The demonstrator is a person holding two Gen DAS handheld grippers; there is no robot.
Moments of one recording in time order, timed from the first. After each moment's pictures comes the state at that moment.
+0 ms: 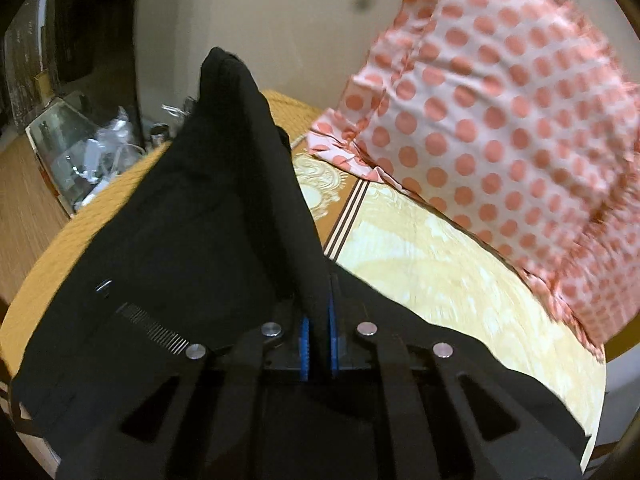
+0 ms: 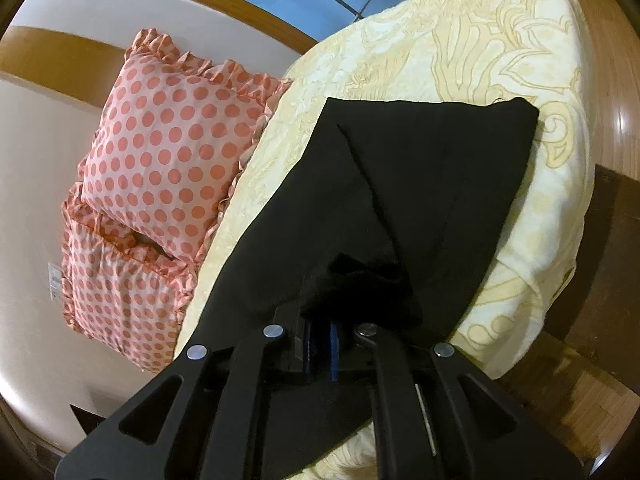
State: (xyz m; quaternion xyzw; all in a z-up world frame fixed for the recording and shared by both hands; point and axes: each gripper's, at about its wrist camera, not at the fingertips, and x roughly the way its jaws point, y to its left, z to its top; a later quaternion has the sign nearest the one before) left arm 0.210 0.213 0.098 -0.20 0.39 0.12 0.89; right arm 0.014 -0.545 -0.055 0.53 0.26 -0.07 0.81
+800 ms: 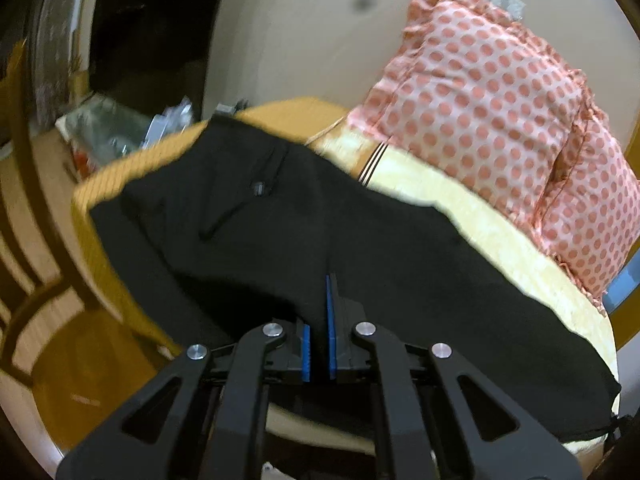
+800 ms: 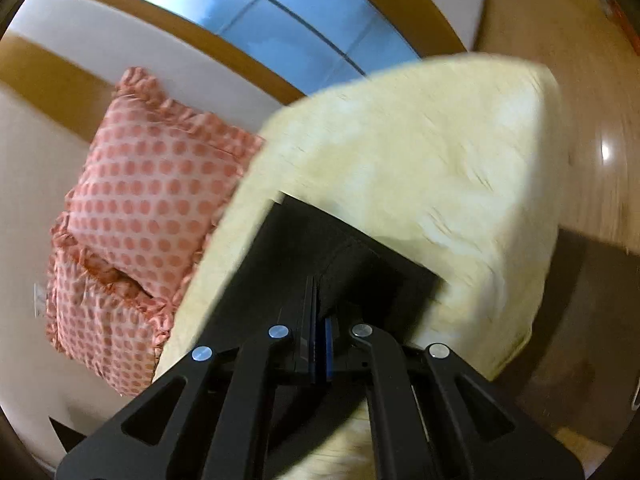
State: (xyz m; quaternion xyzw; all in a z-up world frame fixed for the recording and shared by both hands) left arm 0.013 0.177 0.055 -0.21 0.33 0.15 0.91; right arm -0.011 -0.602 -0.055 0.50 0.22 -0.13 0.82
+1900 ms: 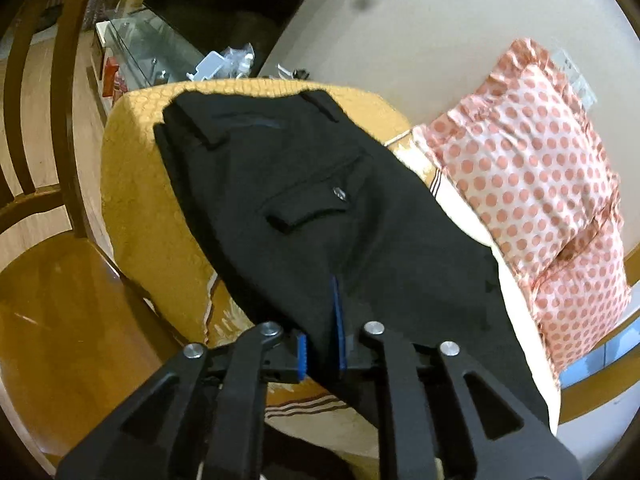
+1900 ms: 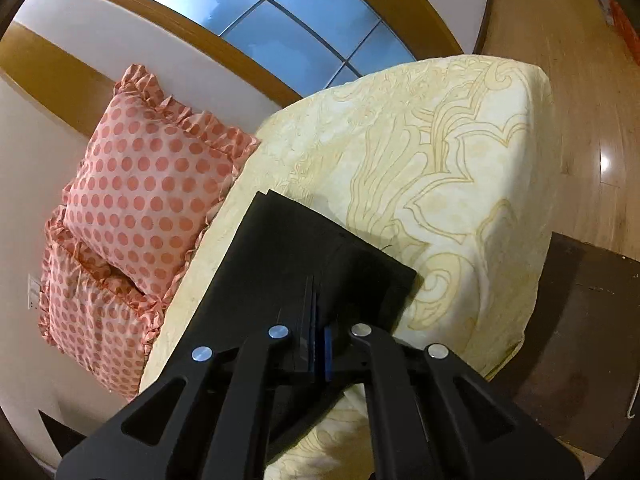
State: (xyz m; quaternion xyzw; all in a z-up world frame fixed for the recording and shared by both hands) left arm -0.013 0.269 0.018 -0.36 0.31 0.17 0.86; right arm -0.014 -0.600 -0.051 0.47 0.23 -0.15 0.84
